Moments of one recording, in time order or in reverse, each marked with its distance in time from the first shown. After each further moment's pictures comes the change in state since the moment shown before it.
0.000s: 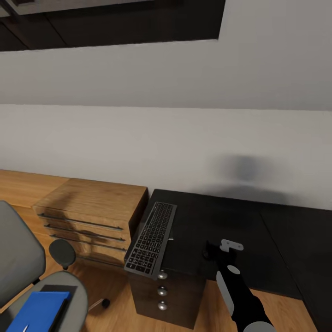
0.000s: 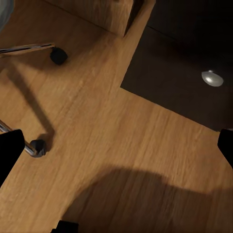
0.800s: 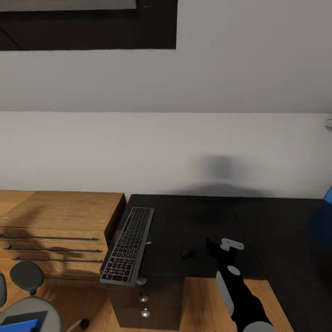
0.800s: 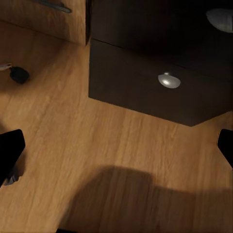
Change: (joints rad) left arm 0.000 0.000 0.000 0.000 0.000 0.000 0.000; right arm 0.000 0.001 0.000 0.003 -0.001 -0.056 0.000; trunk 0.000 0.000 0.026
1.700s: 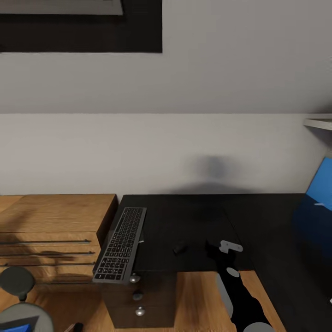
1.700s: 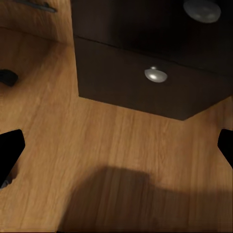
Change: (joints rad) left arm 0.000 0.000 0.001 0.000 0.000 0.000 0.000; right arm 0.000 0.000 0.004 0.030 0.001 -0.002 0.003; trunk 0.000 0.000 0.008
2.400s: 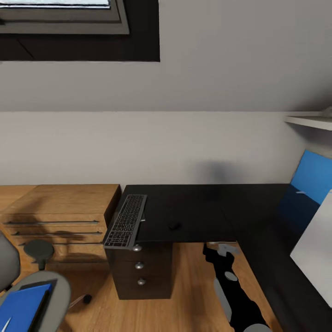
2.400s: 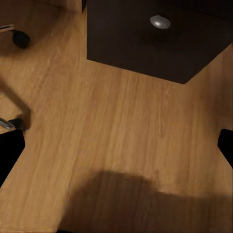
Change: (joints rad) left arm 0.000 0.001 0.001 0.003 0.004 0.001 0.002; right arm 0.000 0.000 0.018 0.055 0.003 -0.050 -0.001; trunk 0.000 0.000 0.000
